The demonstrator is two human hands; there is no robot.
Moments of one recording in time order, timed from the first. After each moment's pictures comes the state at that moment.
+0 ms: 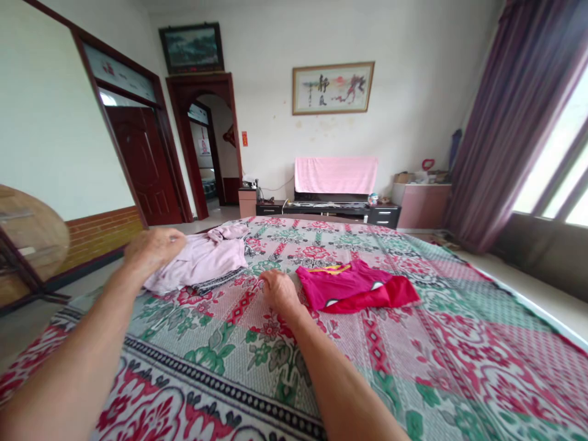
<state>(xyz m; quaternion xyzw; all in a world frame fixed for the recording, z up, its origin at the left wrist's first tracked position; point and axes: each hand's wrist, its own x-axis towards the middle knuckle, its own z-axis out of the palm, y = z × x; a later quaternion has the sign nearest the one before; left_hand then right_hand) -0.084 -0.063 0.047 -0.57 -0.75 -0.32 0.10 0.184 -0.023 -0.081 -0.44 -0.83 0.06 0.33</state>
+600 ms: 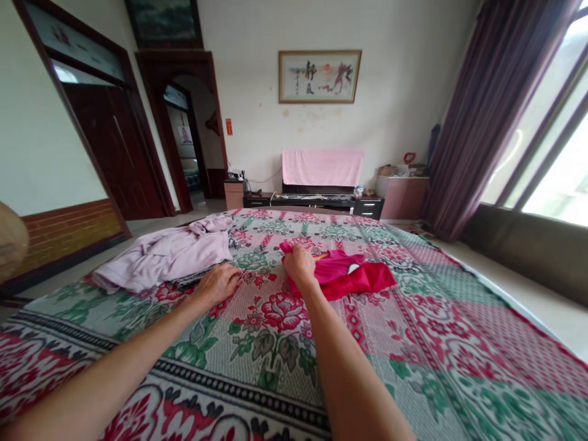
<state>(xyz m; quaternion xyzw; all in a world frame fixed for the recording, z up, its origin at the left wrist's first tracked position) 0.012 -0.016 -0.097 -0.80 -0.56 -0.22 0.06 0.246 -0.003 -0.043 -0.72 -0.63 0.05 0.28</state>
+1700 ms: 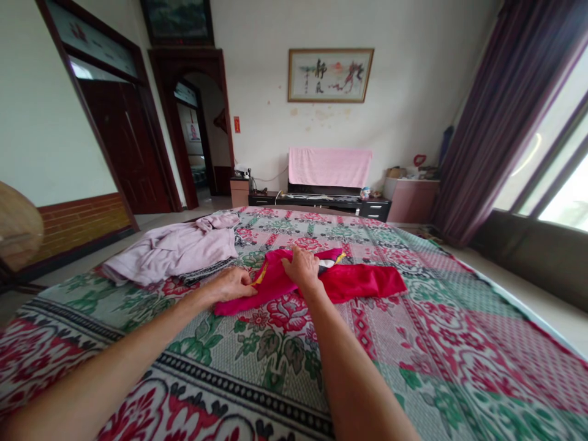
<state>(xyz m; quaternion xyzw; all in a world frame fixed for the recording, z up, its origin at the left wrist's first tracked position) 0.039 -0.037 -0.067 -0.77 -0.61 -0.13 -0.14 0.242 -0.003 -0.053 -0.67 -0.71 -0.01 0.22</state>
